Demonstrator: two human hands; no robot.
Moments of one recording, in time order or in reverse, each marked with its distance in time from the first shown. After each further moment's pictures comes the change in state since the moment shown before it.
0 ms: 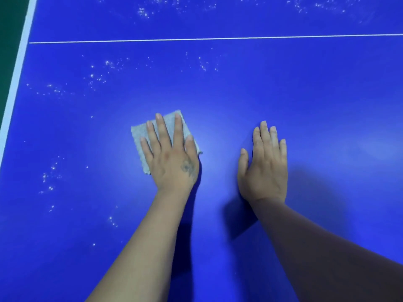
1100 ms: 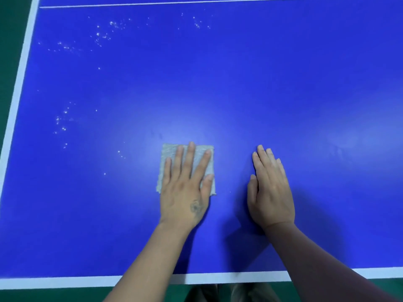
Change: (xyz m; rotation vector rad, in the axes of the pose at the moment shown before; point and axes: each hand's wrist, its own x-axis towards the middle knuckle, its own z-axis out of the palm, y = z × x) left_hand -0.220 -0.061 -0.017 0.040 -0.147 0.415; right_hand -0.213 0.052 -0.031 0.189 -0.005 -0.138
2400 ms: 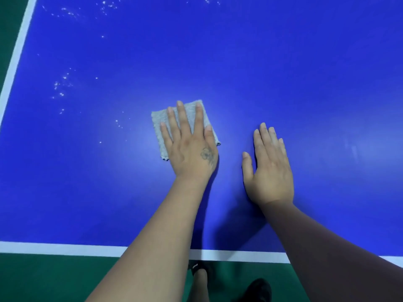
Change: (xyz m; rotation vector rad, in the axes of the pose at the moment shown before) left_hand 0.041 0.037 0.017 -0.065 0.144 -0.368; right_hand -0.001 0.001 0.005 -0.101 -0.015 0.009
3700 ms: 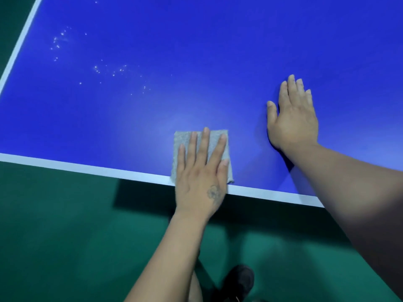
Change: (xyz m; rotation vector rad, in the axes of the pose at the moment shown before) left_hand -0.243 0.094 0.028 0.071 -0.071 0.183; right_hand -0.009 0.166 -0.059 -0.143 -0.071 -0.043
